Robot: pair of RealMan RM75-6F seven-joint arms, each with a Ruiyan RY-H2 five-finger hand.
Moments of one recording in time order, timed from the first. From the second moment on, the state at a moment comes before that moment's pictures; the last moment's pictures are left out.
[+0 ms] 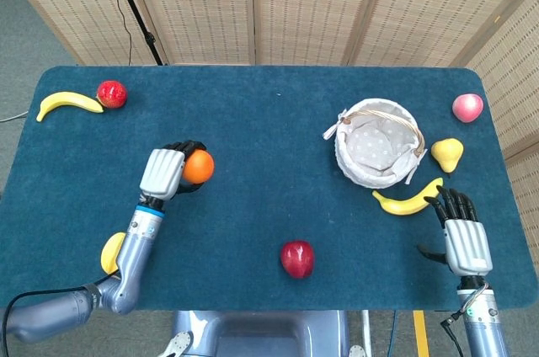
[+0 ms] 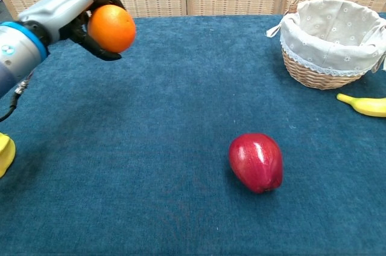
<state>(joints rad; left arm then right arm) -0.65 -1.72 -0.34 -1.36 1.25 1.15 0.27 0.15 -1.31 0.11 -1.60 -1.40 1.42 -0.13</state>
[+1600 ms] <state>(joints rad) -0.83 -1.99 -0.26 -1.22 1.12 1.03 0.39 0.07 -1.27 0.10 -1.65 -1.40 1.50 -0.14</state>
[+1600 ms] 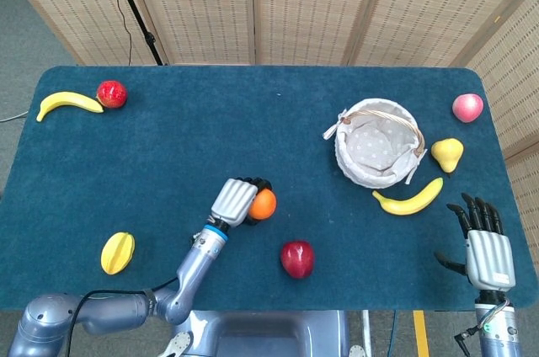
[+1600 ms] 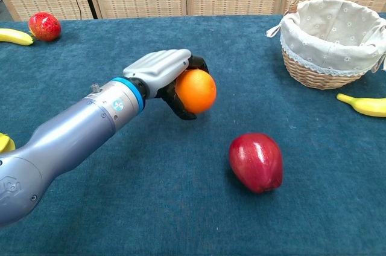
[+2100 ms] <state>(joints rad) -0.85 -2.02 -0.25 -1.15 1.14 0.97 0.34 0.07 -1.26 0.11 -1.65 -1.40 1.50 -0.14</state>
